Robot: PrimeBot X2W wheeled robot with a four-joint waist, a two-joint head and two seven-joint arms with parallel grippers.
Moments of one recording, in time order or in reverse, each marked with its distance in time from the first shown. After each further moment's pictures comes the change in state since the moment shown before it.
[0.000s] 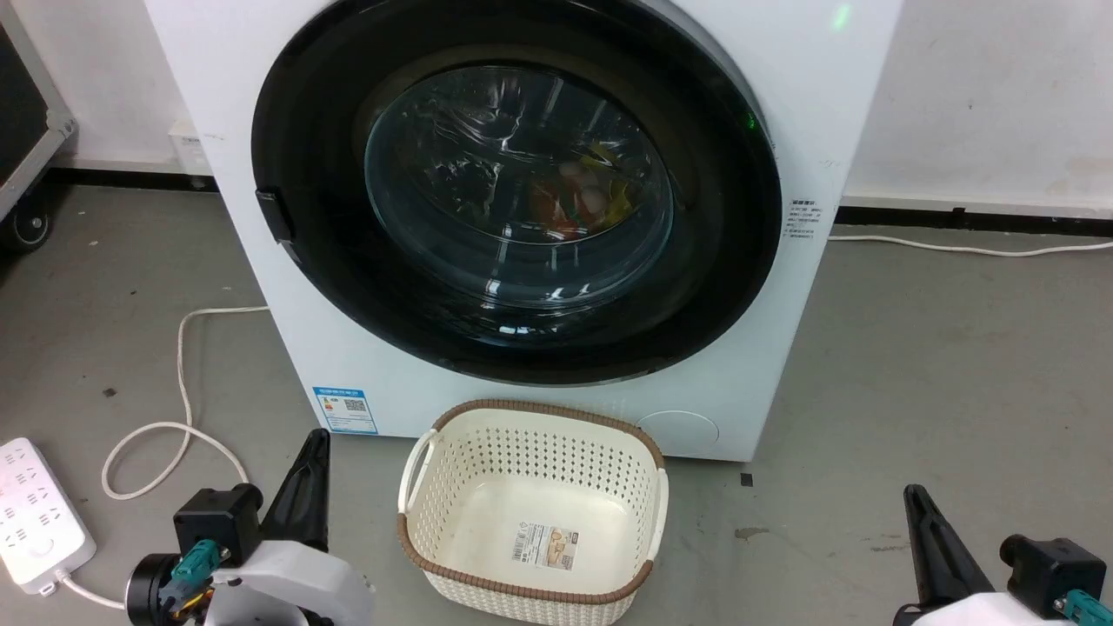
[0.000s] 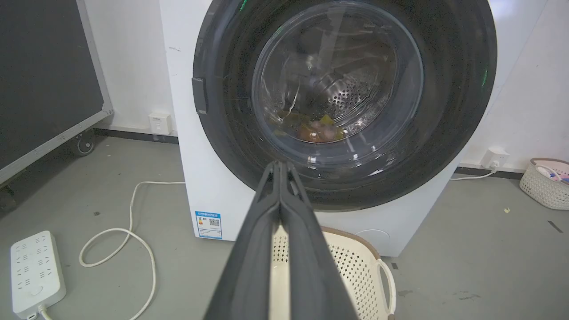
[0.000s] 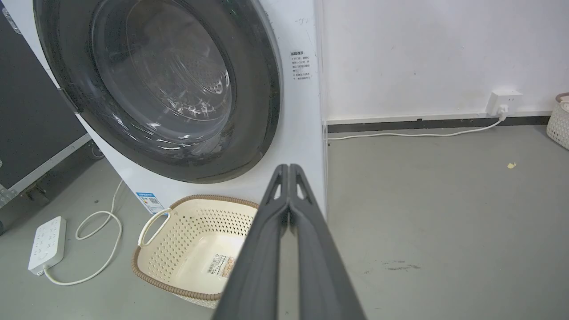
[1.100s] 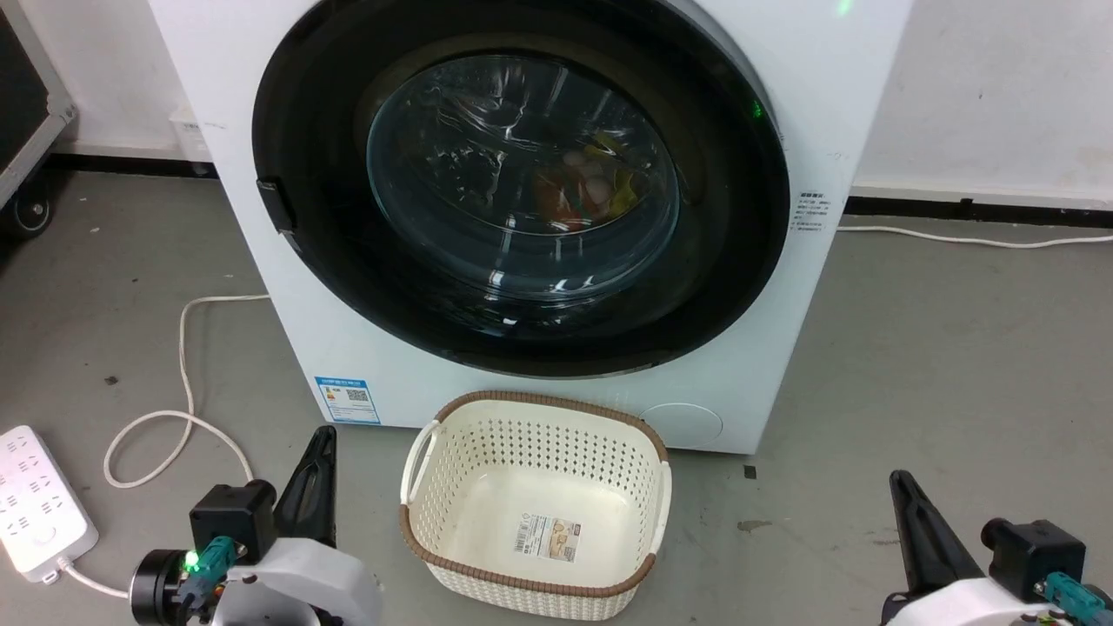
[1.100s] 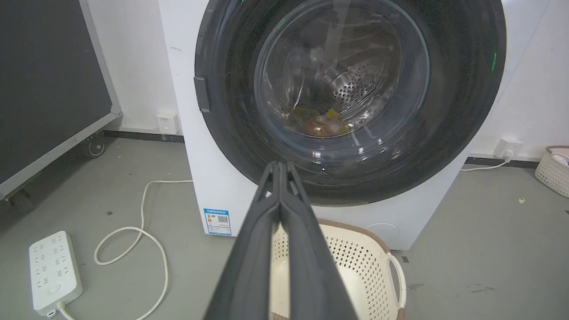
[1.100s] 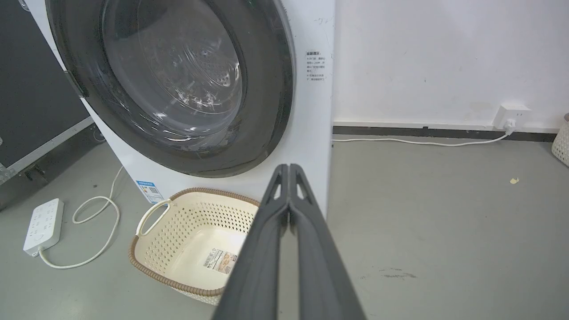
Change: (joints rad) left arm 0.012 -0.041 0.029 -0.043 0.091 0.000 0.043; right arm -0.011 0.000 0.022 -0.030 -0.055 0.000 0.030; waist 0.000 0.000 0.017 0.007
